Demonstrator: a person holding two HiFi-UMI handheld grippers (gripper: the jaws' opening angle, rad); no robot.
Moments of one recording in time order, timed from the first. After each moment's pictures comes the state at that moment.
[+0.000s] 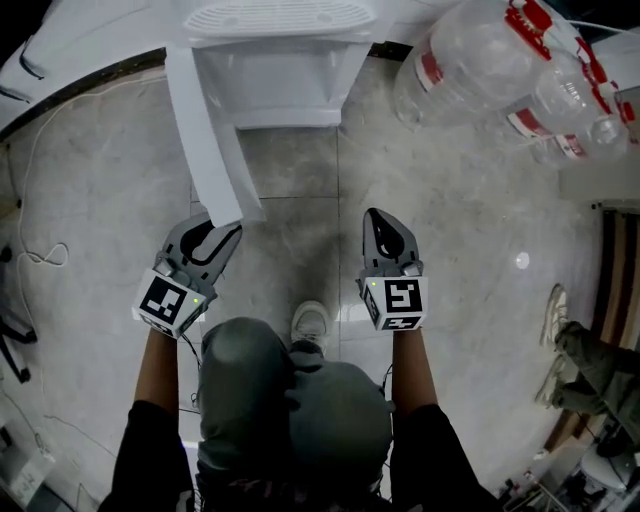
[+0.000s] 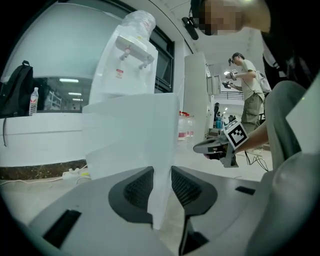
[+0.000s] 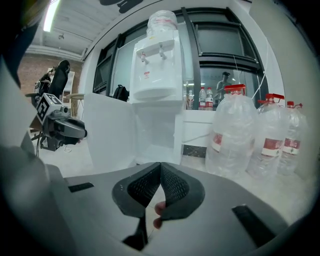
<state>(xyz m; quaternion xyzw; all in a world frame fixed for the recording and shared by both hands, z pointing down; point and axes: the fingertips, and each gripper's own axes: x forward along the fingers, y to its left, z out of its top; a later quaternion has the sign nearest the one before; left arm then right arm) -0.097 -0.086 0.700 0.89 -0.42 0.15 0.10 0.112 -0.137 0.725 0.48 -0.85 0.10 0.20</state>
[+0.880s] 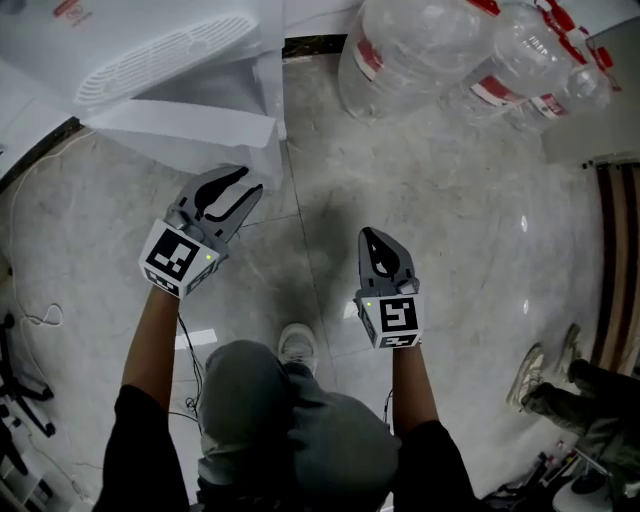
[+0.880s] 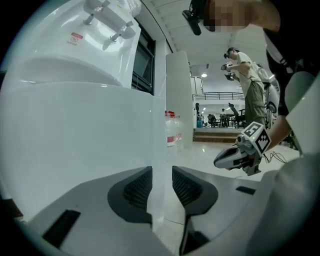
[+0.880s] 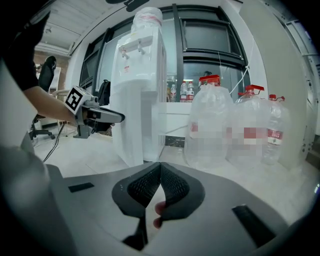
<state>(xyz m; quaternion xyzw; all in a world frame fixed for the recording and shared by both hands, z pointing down) 0.028 -0.227 0.704 0.94 -0.31 0.15 0.03 0.201 -0.149 0.752 0.54 -0.81 0.12 0.21</state>
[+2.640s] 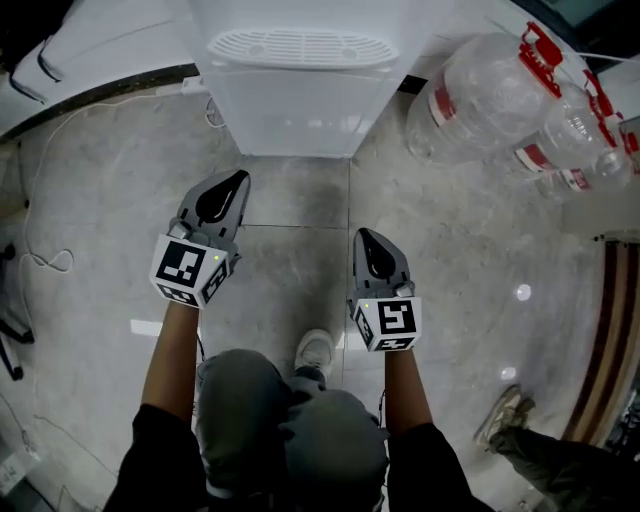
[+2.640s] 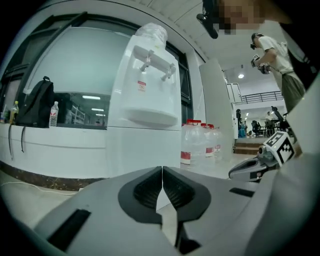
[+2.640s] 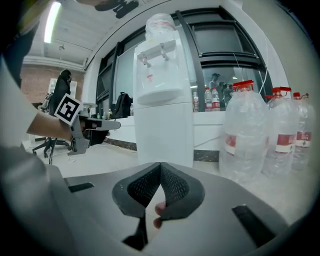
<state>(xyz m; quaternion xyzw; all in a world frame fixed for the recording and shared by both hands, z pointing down) -0.122 -0.192 0.665 0.84 -0.53 0.09 0.06 0.076 -0.150 0.726 0.46 -0.87 0.12 0.17</state>
